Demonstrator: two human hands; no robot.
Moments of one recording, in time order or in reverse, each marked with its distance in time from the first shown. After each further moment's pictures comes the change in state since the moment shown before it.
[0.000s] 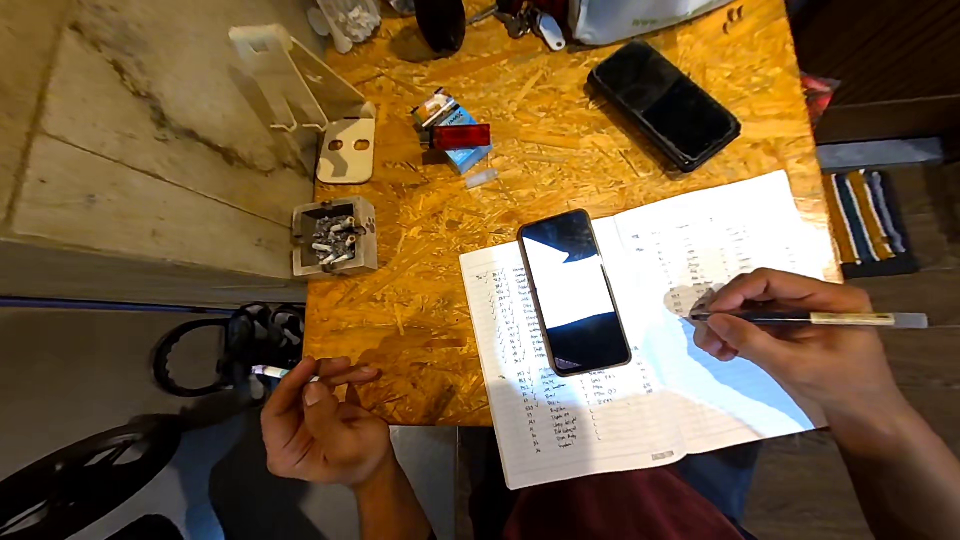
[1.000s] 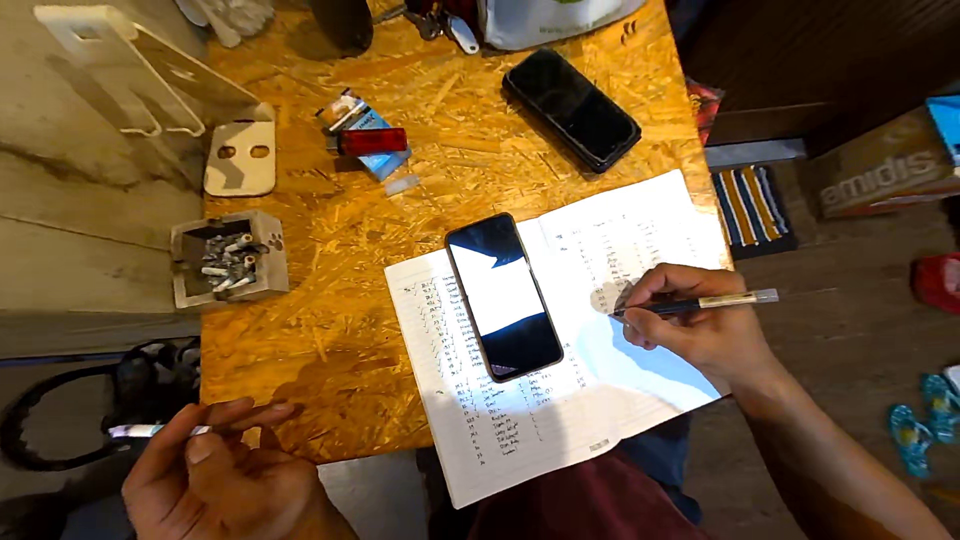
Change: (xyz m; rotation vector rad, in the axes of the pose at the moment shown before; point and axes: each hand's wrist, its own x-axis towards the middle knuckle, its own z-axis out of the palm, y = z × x) left_hand -0.007 -0.012 -0.013 0.004 -0.033 -0.077; right_hand -0.003 -0.003 0.000 -0.073 0.024 0.065
